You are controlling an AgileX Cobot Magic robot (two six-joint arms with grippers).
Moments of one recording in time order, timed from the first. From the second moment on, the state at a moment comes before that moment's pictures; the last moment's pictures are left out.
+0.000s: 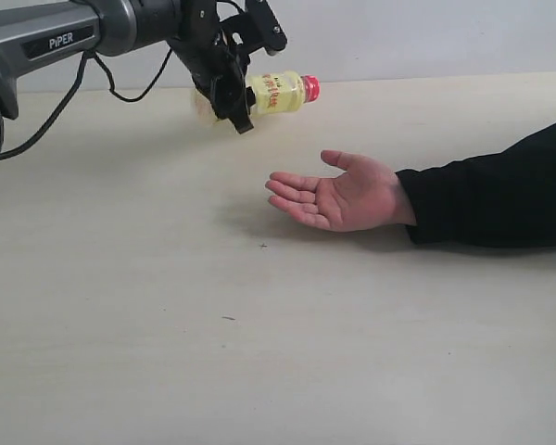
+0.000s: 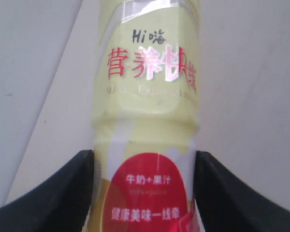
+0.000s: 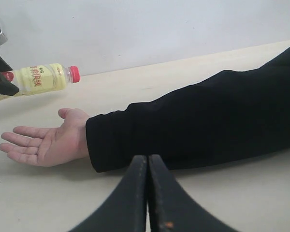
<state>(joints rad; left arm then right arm) -0.51 2.43 -2.14 0.15 0.77 0.63 0.17 0.06 0.00 -0.23 0.29 0.41</state>
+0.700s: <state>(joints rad) -0.69 2.29 -2.14 0.18 1.18 0.22 0.17 0.06 0.00 -0.23 0.29 0.41</state>
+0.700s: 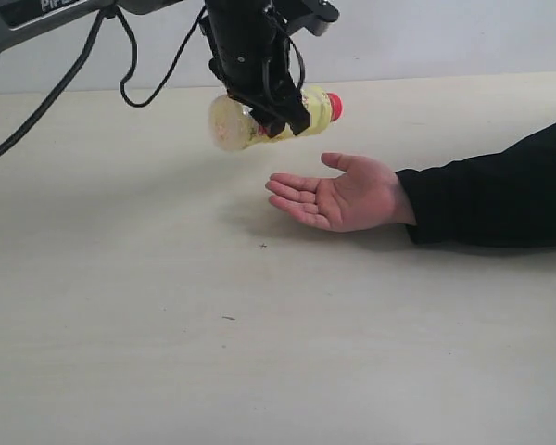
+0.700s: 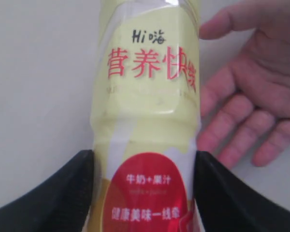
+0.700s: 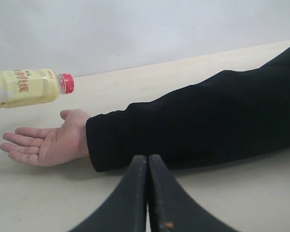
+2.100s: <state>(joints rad) -0.94 2.35 -2.14 0.29 1.21 -0.28 0.17 0.06 0.00 -0.23 0.29 0.41</state>
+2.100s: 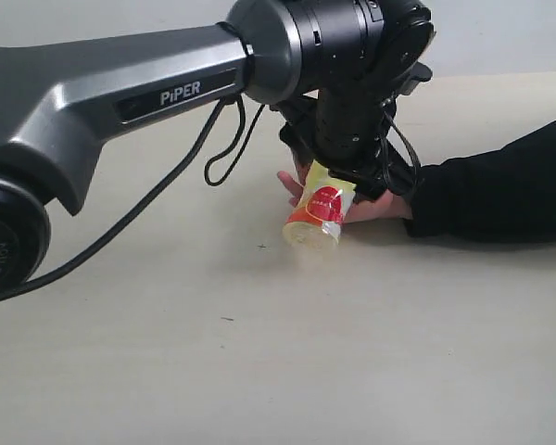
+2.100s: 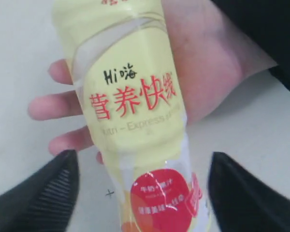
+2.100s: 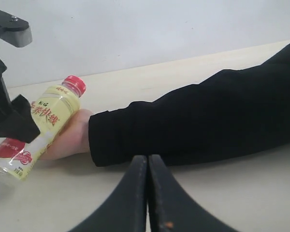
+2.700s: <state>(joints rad) -1.08 2.31 -2.14 0.23 1.05 -0.20 0.17 0.06 0.00 -0.23 0.29 0.41</state>
